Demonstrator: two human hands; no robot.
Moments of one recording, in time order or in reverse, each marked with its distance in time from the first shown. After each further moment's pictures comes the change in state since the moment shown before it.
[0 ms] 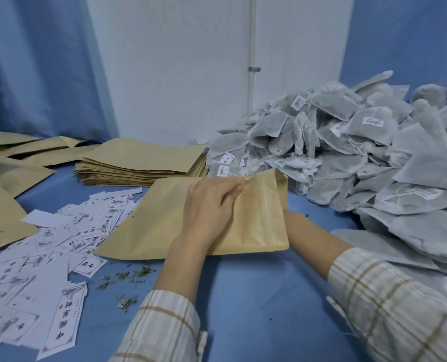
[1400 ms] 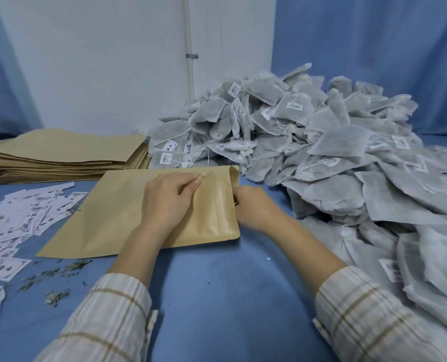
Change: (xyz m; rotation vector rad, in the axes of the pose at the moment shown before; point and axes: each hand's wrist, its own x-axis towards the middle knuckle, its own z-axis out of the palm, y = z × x) left_hand -0.015 0.024 0.025 -0.085 -0.103 -0.135; right_hand -0.072 0.032 -0.013 -0.038 0.056 0.219
